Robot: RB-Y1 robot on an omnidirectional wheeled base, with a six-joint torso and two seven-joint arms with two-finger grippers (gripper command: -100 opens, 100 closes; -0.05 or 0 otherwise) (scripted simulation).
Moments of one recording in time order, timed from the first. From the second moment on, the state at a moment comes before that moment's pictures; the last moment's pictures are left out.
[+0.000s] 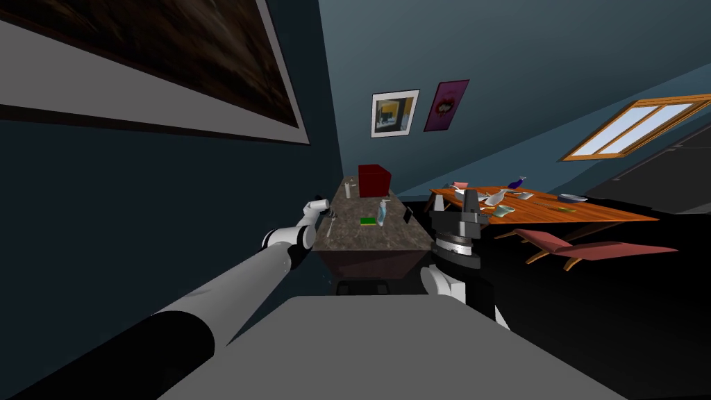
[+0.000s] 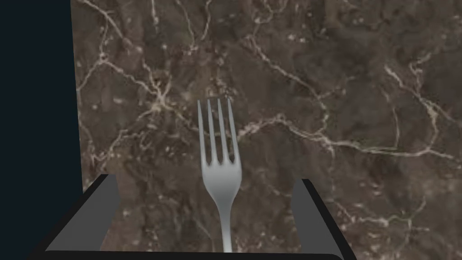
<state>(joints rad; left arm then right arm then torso) -1.02 0.25 0.35 -0.50 0.06 1.01 1.29 0.54 0.03 0.01 -2.38 -0.09 -0.58 -0.04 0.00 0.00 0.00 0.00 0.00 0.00</state>
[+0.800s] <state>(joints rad) -1.06 0.25 0.35 -0.37 0.08 1.05 1.35 0.54 0.03 0.01 -2.38 -0.09 -0.58 -0.04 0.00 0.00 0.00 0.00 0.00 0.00</state>
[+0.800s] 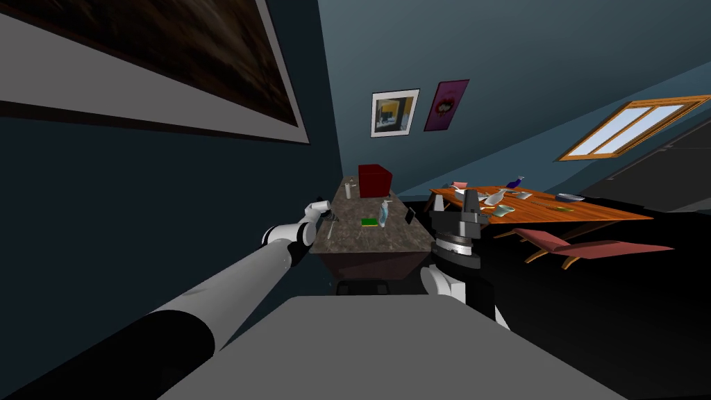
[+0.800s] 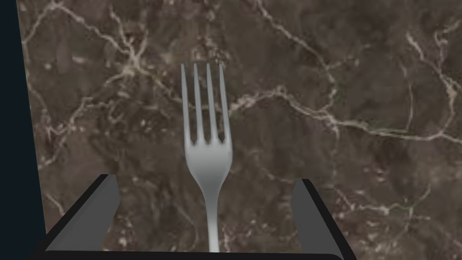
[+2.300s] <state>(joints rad) -0.87 0.18 0.31 -0.69 0.08 1.16 1.39 0.54 0.03 0.01 -2.38 -0.09 -0.58 -0.04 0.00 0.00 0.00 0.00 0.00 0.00</state>
